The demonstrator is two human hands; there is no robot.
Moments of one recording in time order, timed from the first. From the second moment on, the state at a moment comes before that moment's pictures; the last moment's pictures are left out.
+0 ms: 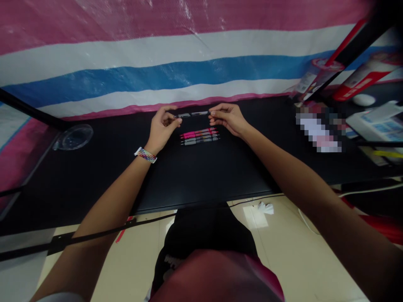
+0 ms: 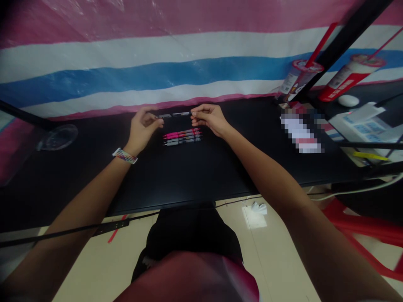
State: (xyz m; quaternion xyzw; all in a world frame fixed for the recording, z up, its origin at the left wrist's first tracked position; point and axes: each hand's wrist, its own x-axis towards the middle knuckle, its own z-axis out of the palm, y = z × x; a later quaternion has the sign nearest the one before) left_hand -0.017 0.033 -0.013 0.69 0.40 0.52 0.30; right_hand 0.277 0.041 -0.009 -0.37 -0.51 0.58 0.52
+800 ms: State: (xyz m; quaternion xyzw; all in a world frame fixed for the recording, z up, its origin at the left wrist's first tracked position) left_hand -0.022 0.041 -0.016 0.66 0.45 0.55 0.25; right_hand 0.281 0.042 -0.008 -0.38 -0.52 0.55 0.53
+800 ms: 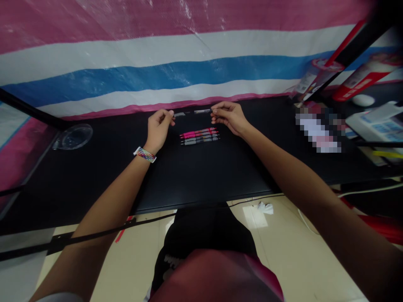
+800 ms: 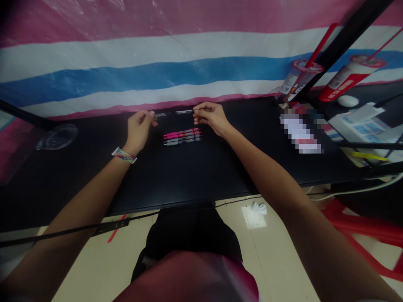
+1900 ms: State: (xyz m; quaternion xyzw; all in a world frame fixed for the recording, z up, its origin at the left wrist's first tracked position) left_hand -0.016 0.034 -0.018 0.66 0.43 0.53 0.31; right_hand 0.277 0.039 -0.007 -0.38 -0.52 0.55 0.53
